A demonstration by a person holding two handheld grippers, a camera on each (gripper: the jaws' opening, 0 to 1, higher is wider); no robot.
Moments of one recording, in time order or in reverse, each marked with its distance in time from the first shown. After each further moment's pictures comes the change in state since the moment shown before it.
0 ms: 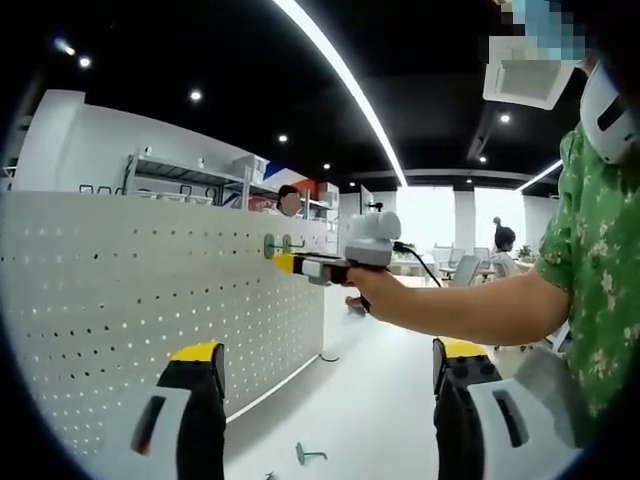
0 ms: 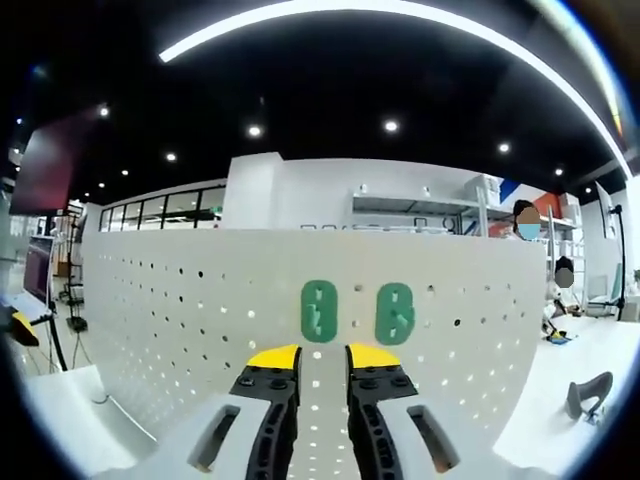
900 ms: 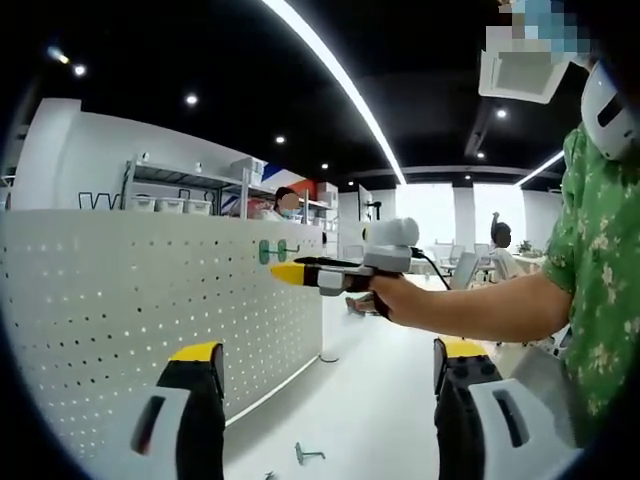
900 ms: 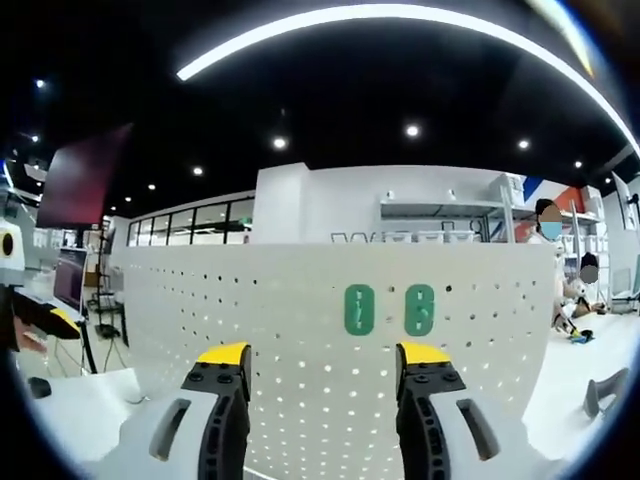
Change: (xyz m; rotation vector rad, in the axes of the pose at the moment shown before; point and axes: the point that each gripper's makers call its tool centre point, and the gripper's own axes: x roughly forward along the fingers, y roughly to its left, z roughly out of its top) left arm -0.006 -0.009 0.008 0.025 0.002 0.006; right arm -0.033 0.030 0.009 0.032 -0.041 0.146
